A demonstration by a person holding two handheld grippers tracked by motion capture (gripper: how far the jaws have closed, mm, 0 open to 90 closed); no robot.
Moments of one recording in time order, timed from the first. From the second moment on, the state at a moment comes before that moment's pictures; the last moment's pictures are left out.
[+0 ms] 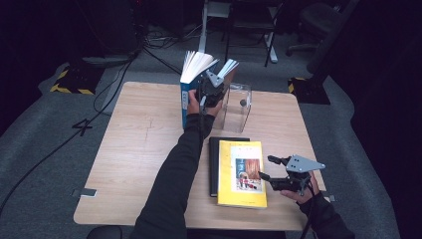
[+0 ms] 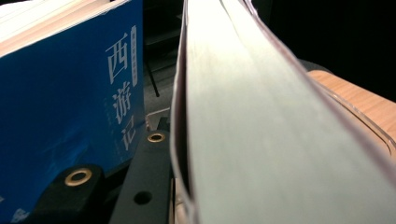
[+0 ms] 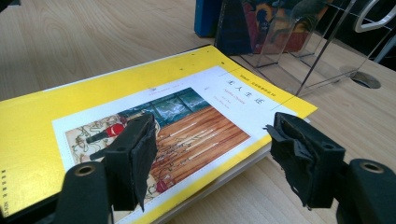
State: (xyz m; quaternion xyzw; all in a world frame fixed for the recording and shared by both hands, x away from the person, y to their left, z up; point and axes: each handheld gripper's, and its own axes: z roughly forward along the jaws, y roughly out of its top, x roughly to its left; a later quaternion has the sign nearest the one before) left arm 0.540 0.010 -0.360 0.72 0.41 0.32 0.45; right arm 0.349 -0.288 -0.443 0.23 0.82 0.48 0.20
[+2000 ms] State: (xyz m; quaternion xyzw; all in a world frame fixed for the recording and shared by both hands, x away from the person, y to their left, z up) left arm 0.522 0.034 -0.328 0.72 0.40 0.35 0.44; right arm 0.347 -0.284 -0.445 0.22 0.85 0.45 0.17
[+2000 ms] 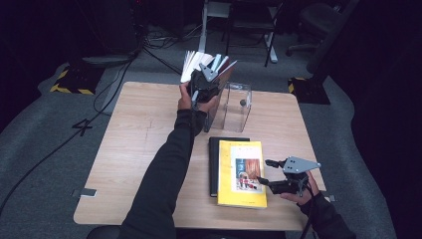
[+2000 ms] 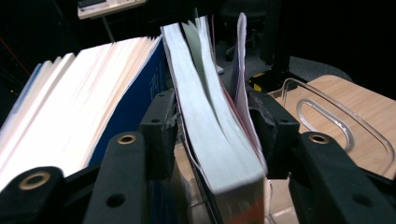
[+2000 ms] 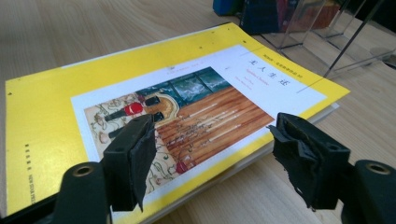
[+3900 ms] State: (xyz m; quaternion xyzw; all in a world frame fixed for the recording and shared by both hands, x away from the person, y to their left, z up) left arm 0.342 0.116 -0.457 0.89 0.20 0.16 0.37; right arm 0.341 -0.281 -0.458 0.26 0.88 0.40 0.06
